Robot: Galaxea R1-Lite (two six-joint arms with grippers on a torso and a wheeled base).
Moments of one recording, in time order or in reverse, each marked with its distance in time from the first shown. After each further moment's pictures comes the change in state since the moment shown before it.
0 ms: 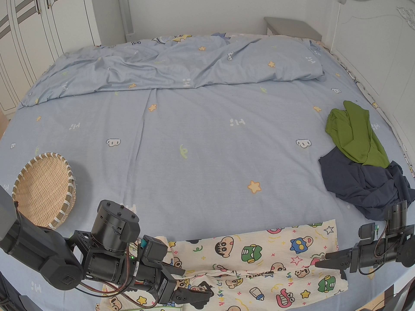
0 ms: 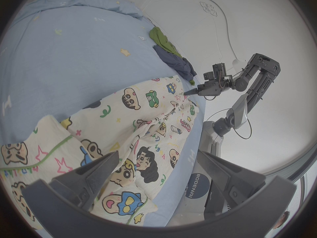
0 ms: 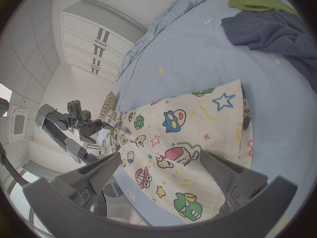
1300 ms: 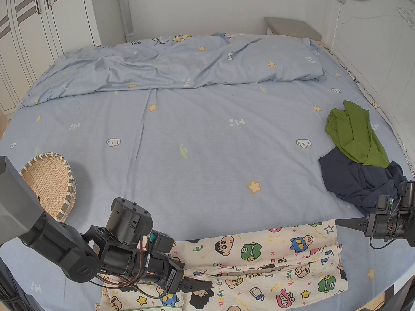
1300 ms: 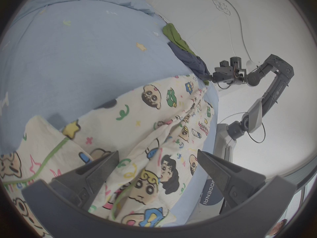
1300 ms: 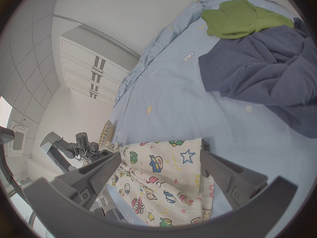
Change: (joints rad) left arm 0.033 0.121 -0.070 -0.006 0.058 0.004; right arm -0.229 0.014 -0.154 -0.015 0.121 0.106
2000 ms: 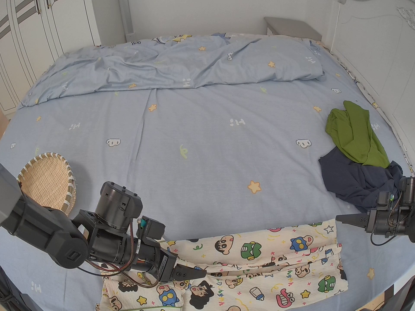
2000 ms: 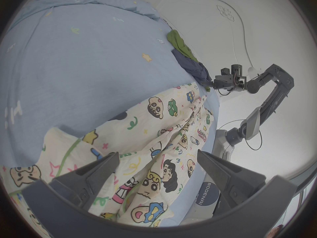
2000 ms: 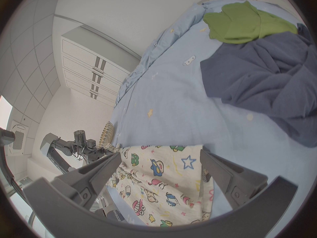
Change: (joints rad) left arm 0.054 -0.076 -0.081 0.160 -0.011 0.002; right arm 0.001 -0.015 -0.047 0.055 0.000 0.001
